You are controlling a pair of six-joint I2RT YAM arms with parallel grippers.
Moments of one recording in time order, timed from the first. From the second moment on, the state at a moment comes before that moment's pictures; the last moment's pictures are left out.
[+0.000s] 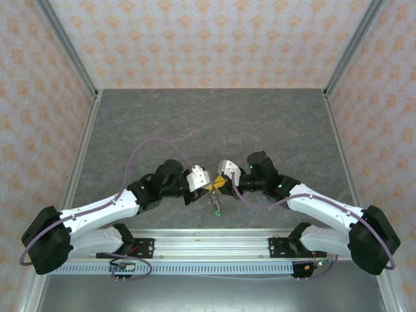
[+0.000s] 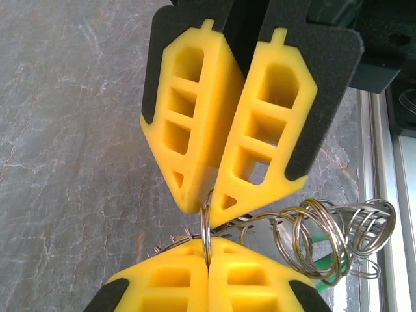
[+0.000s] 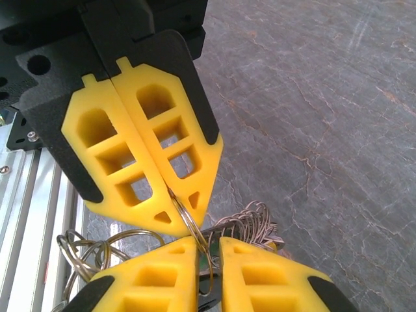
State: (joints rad) left arm -0.80 1.09 0.57 -0.02 0.32 0.27; right arm 0.73 1.11 0.57 -0.02 -0.56 -0.28
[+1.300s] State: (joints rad) left arm -0.80 1.11 0.61 -0.05 0.32 0.30; right arm 0.73 1.13 0.59 -0.04 -0.58 -0.28
